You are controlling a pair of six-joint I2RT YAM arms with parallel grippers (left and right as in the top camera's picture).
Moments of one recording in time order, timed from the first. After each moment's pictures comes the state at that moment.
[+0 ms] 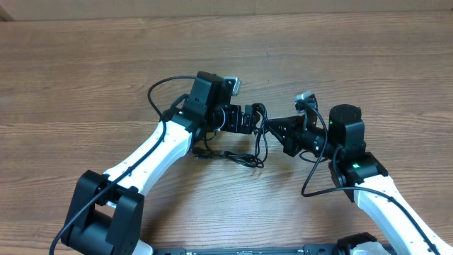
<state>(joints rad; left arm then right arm) -0.46 1.69 1.08 -0.28 0.40 -0.37 0.24 1.20 0.60 0.10 -0.70 0.25</state>
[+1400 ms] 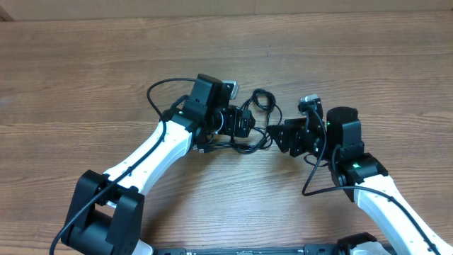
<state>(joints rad) -0.46 1.69 1.08 -0.36 0.34 -0.33 0.24 1.21 0.60 -0.04 -0.50 0.21</state>
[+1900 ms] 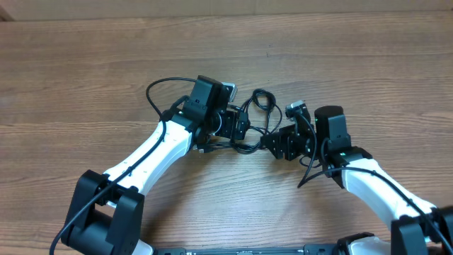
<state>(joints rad) -0.46 1.69 1.08 -0.39 0.27 -0.26 0.24 1.43 0.60 0.01 -0.57 0.08</state>
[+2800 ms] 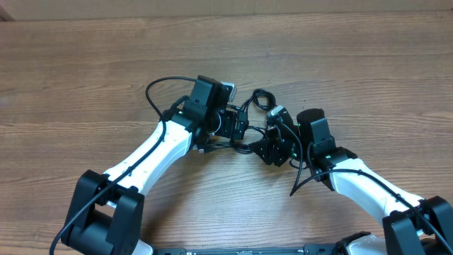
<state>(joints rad) -0.46 1.69 1.08 -0.39 0.25 -0.25 0.36 1.47 0.60 0.07 -0.50 -0.03</state>
